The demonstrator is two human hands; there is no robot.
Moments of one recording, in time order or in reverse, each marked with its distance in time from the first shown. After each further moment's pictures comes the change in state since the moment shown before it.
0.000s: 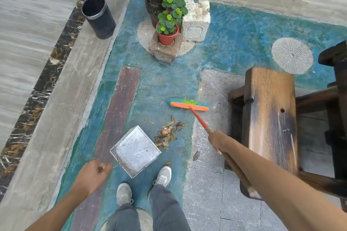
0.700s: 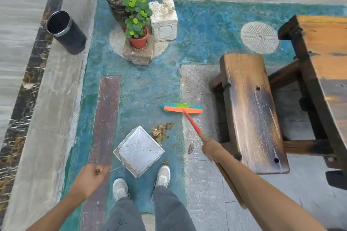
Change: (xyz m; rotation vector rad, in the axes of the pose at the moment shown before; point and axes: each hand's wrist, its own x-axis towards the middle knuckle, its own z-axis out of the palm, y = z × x) left_hand 0.002 0.035 -0.003 0.025 -0.071 0.116; right_hand -0.057 0.057 0.075 0.694 0.148 0.039
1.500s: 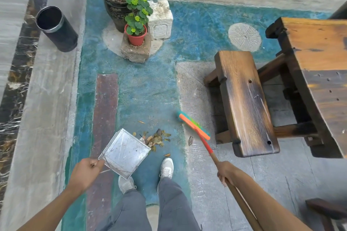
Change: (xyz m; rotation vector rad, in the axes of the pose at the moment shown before) left_hand 0.000 -0.103 -0.052 -0.079 0.035 -0.040; right_hand -0.088 0.053 0.088 0.126 -0.118 0.311
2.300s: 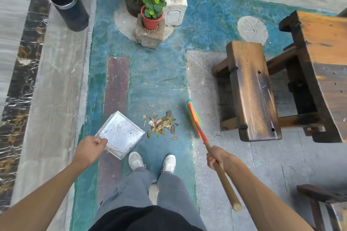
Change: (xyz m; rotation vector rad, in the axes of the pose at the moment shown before) left_hand -0.003 -0.102 -0.050 -0.007 0.033 0.037; right_hand -0.061 -0.032 0.120 0.694 -0.242 0.176
